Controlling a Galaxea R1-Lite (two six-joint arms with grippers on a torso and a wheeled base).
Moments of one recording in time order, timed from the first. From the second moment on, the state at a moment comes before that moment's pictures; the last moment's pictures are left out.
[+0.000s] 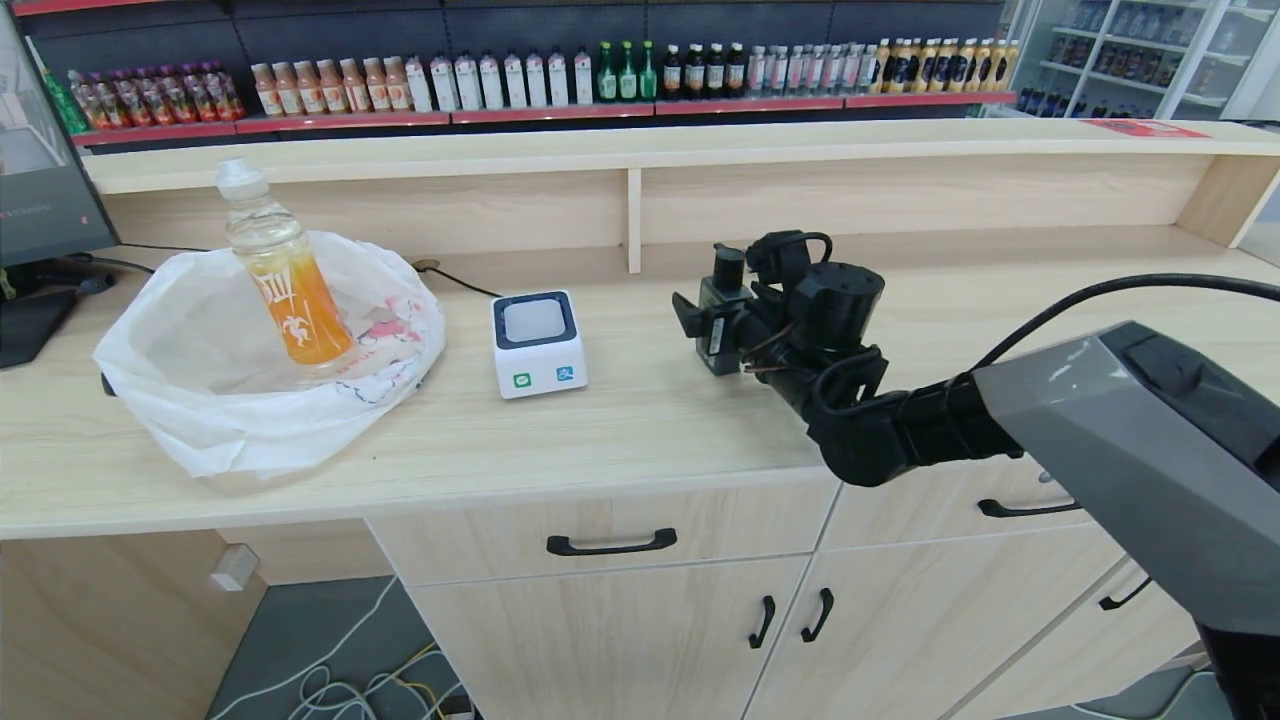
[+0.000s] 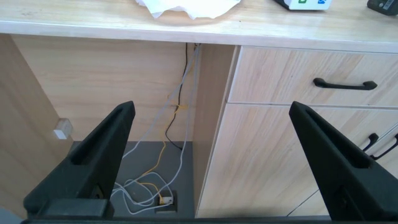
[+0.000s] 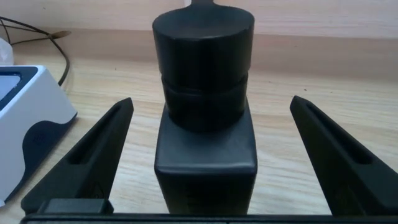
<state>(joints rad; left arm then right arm) 0.00 0.00 0.00 0.00 0.01 -0.01 0.48 2.33 -1.57 -0.92 -0.14 -0.02</state>
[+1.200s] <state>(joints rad) 0.00 0.00 0.00 0.00 0.01 -0.01 0.48 2.37 -1.59 -0.92 -0.15 0.00</state>
